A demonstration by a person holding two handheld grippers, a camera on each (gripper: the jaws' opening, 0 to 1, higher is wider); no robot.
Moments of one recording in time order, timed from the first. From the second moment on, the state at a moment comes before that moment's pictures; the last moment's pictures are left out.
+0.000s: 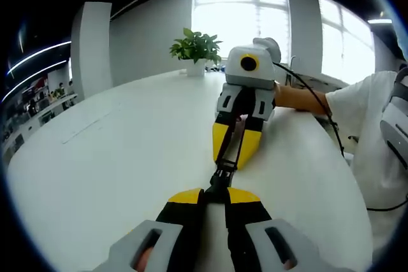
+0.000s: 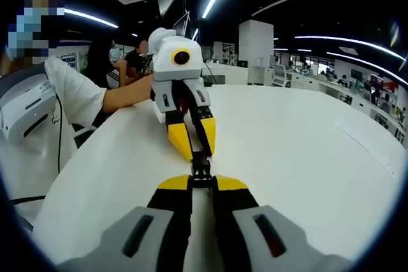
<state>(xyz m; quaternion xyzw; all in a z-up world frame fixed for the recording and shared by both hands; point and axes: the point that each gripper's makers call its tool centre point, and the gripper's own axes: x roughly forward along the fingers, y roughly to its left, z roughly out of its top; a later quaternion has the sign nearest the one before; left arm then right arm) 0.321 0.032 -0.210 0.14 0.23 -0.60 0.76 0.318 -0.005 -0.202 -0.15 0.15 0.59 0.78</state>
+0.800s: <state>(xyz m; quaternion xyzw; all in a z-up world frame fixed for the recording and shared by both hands) 0.308 0.025 -0.209 0.15 0.23 -0.60 0.75 0.304 0.001 -0.206 -0.16 0.16 0.61 0.76</state>
